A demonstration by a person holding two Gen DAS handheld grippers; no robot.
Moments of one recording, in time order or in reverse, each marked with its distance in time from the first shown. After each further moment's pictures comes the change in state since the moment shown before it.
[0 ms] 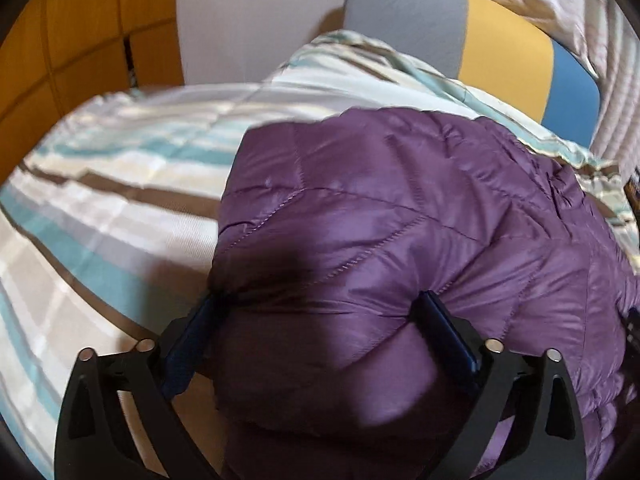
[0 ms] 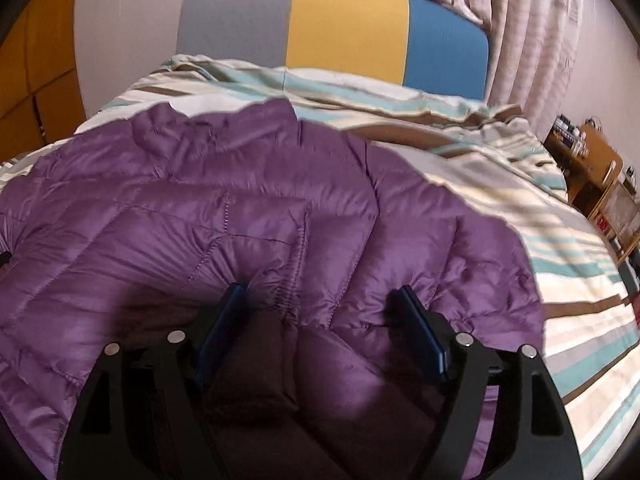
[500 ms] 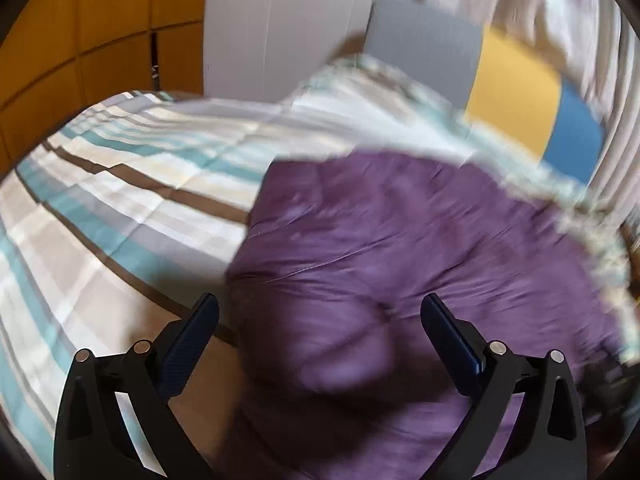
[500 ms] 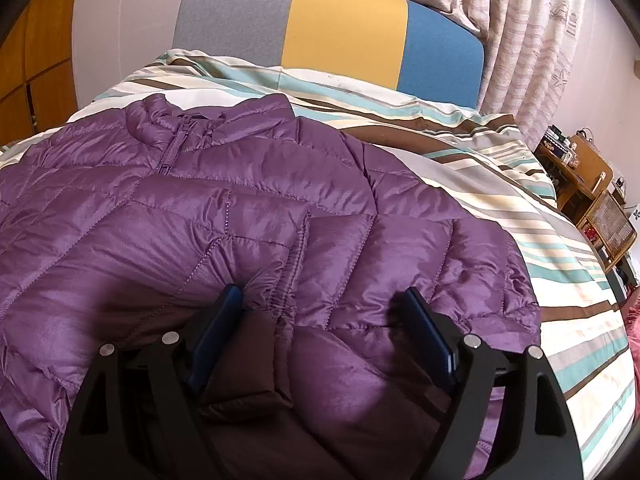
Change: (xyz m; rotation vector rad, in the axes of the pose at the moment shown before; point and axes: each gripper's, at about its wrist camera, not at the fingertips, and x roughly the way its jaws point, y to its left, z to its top) left arm -0.066 -0.006 -0.004 -0.126 -0.109 -0.043; right arm 0.002 0.006 -0.006 -0.029 -0.019 -0.056
